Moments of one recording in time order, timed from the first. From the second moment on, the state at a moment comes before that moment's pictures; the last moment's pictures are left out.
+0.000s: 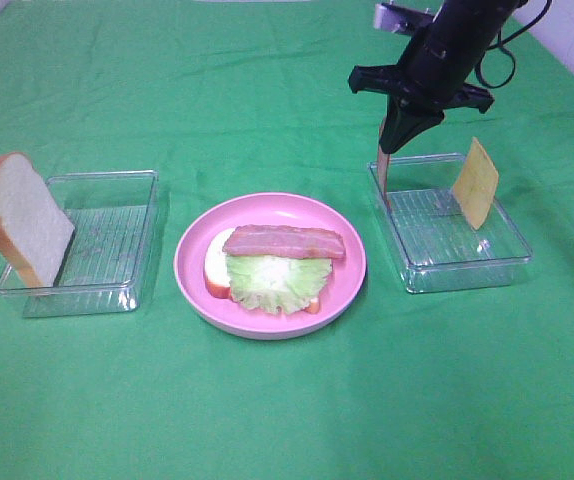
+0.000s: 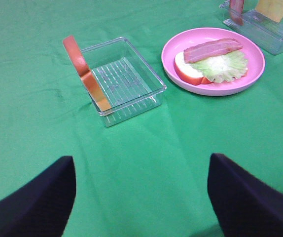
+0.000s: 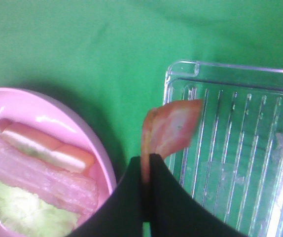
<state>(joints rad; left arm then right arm) -0.41 0.00 -0.50 0.02 1.05 0.00 0.22 2.26 -1.96 0.32 1.11 -0.06</state>
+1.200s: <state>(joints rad) -0.41 0.00 -0.50 0.02 1.05 0.00 0.43 1.91 -1.47 0.51 0.96 -0.14</state>
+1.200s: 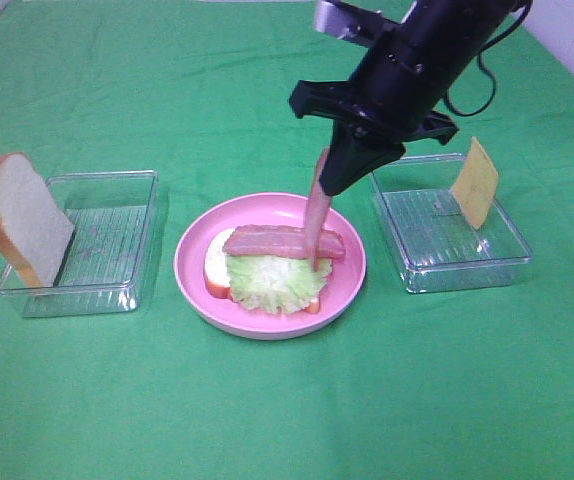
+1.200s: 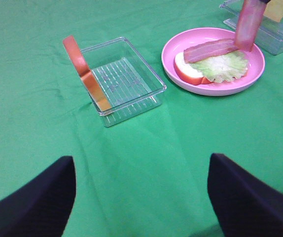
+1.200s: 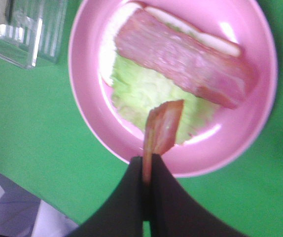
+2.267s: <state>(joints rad) -0.41 0.00 -0.50 0.02 1.05 0.00 0.47 2.13 -1.52 1.11 0.93 -0.44</state>
